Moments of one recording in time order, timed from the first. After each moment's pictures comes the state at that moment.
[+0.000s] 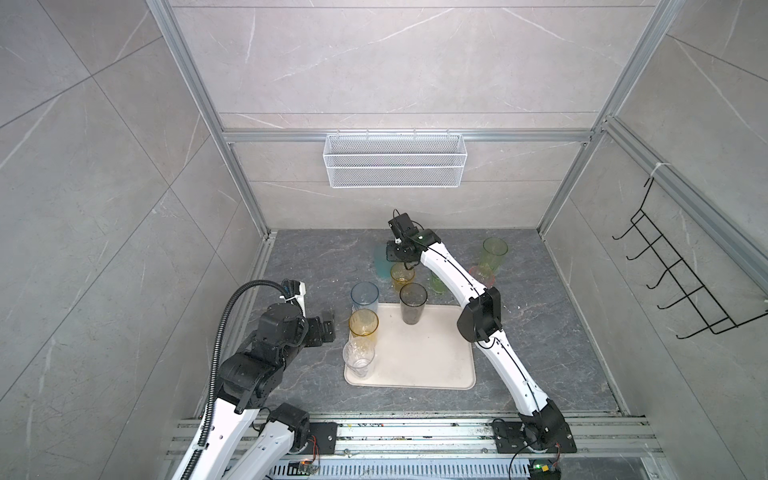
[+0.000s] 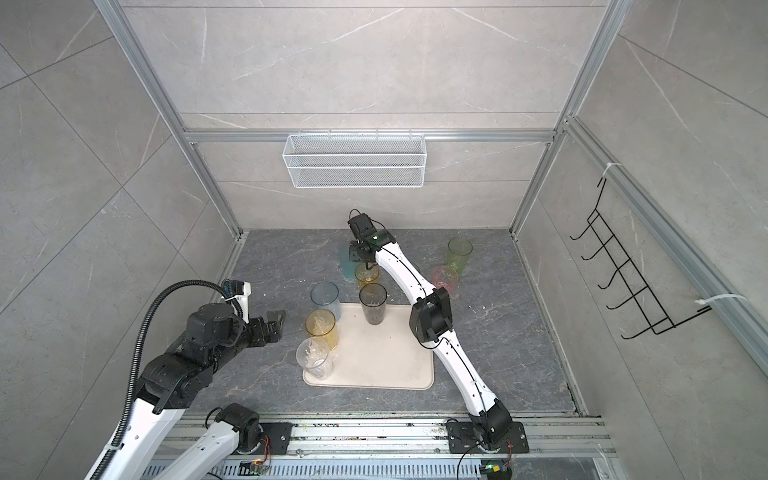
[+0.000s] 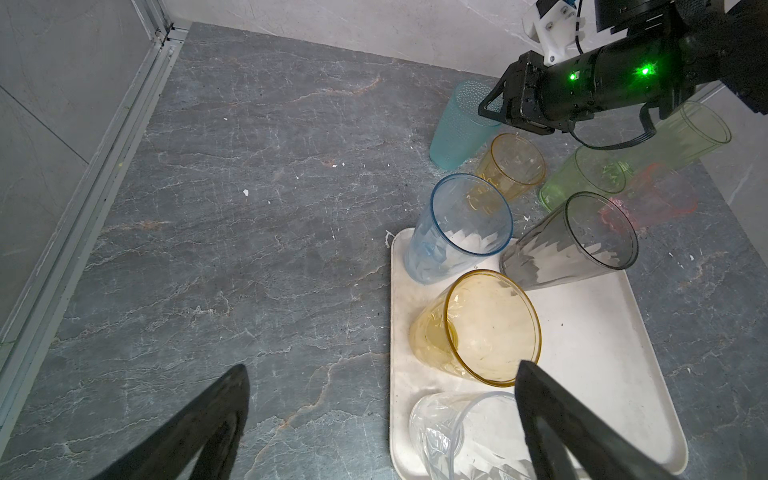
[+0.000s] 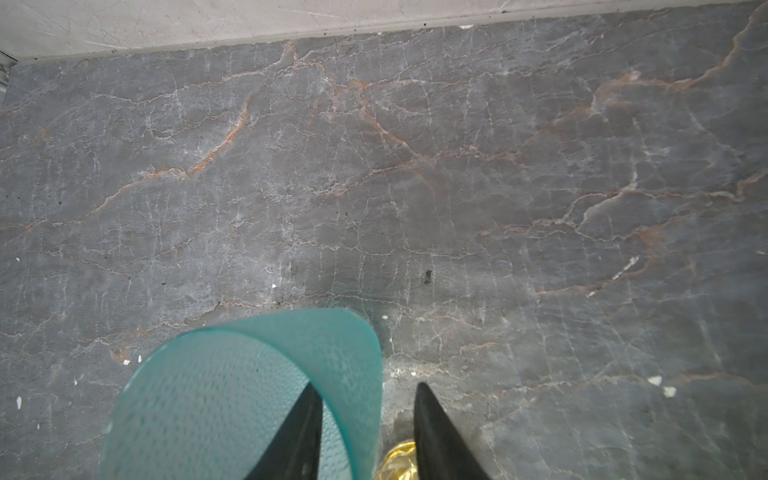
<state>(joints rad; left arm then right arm) -0.40 0.66 0.92 -0.90 -0.15 -0.35 0.59 2.72 2.81 -0.99 0.08 0.48</state>
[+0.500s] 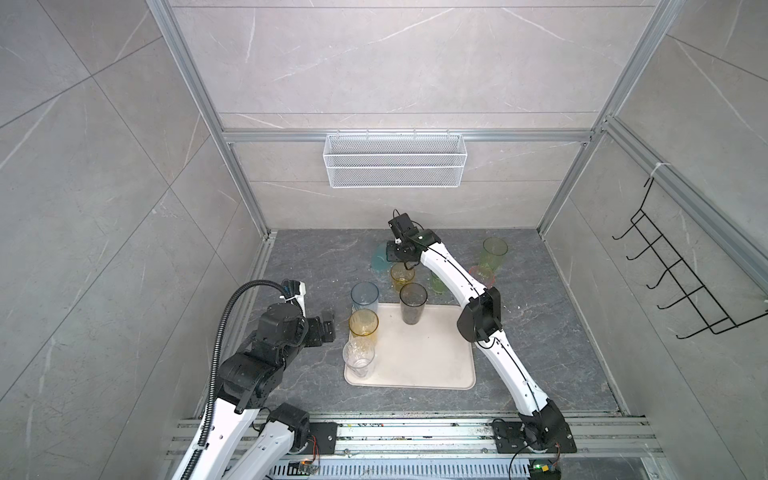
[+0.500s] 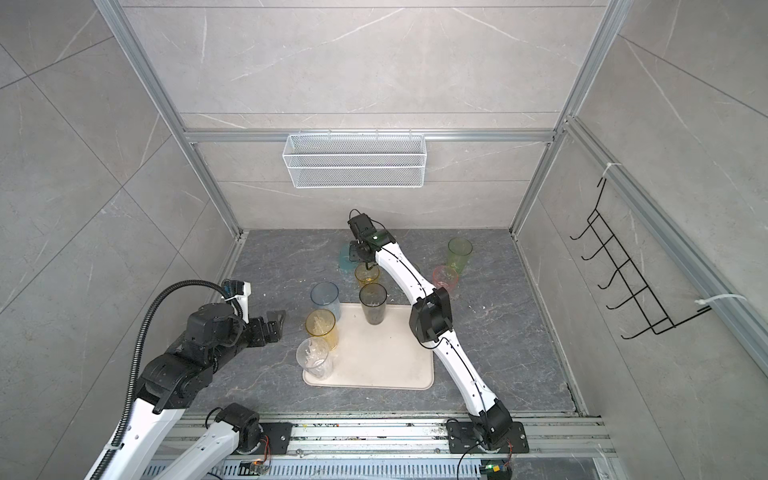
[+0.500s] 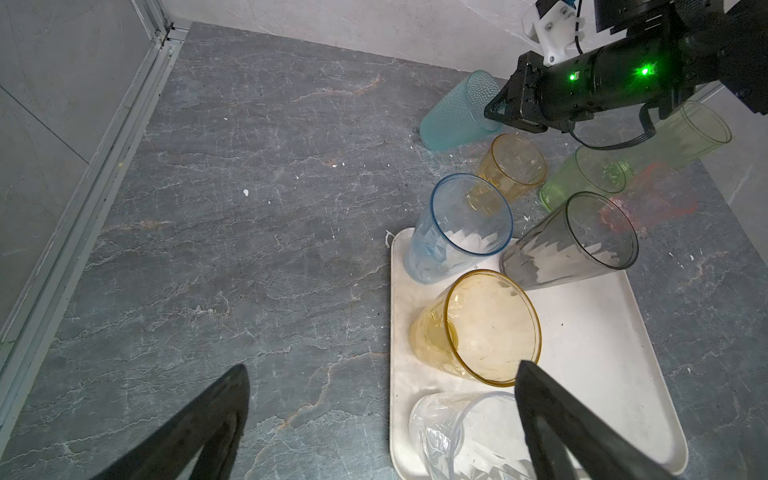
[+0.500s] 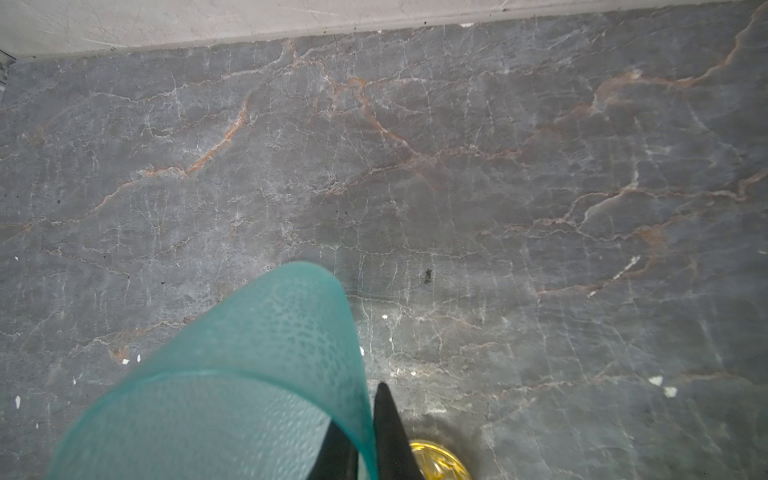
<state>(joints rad) -0.40 0.66 0.92 -0.90 -0.15 -0.35 0.59 2.72 2.81 -1.00 0.08 0.48</state>
